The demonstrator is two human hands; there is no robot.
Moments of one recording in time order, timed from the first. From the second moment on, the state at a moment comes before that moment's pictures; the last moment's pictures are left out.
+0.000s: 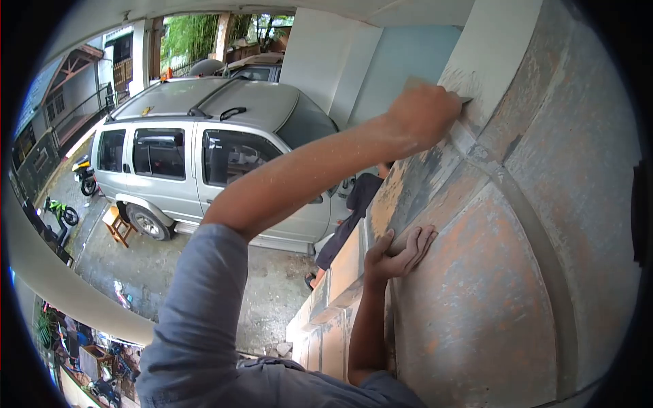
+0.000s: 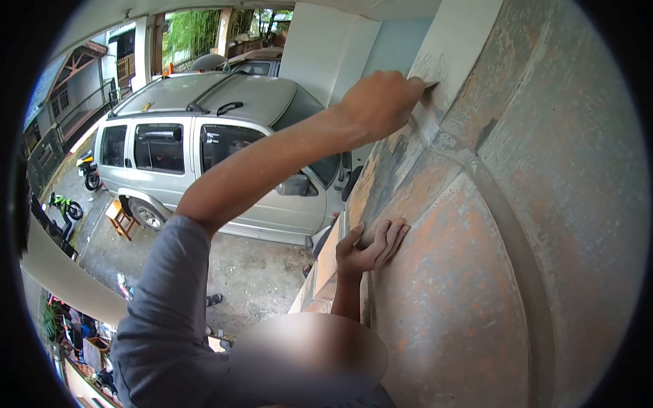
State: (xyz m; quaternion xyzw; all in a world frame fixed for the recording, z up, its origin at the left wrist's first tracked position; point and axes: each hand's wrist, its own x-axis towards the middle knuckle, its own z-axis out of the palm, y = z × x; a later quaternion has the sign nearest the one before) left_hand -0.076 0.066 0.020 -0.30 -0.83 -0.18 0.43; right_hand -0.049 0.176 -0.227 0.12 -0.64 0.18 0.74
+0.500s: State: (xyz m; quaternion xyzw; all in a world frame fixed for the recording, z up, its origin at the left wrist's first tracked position) left_hand -0.094 0.067 0.044 -0.27 -0.85 -0.21 0.39; right_hand -0.051 0.179 -0.234 0.11 -0.66 0.17 0.72
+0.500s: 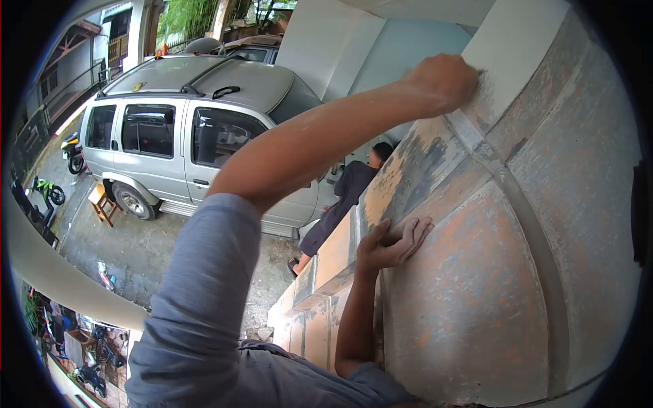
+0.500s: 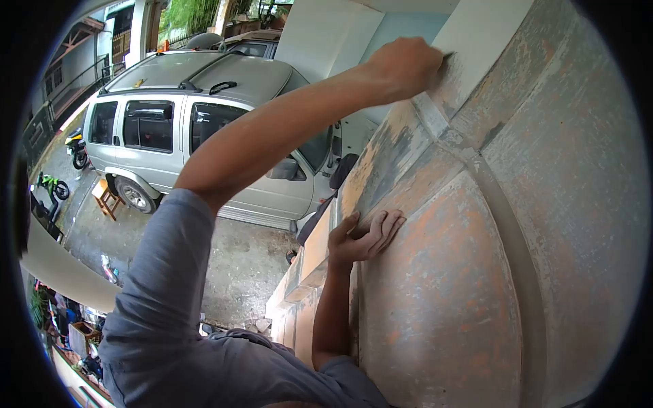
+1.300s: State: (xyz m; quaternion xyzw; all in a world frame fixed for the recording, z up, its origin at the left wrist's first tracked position) left_hand 0.004 0.008 -0.145 -0.20 -0.56 -0.79 0.15; right_hand 0.005 0.158 -0.226 0.28 -0.58 0.46 0.61
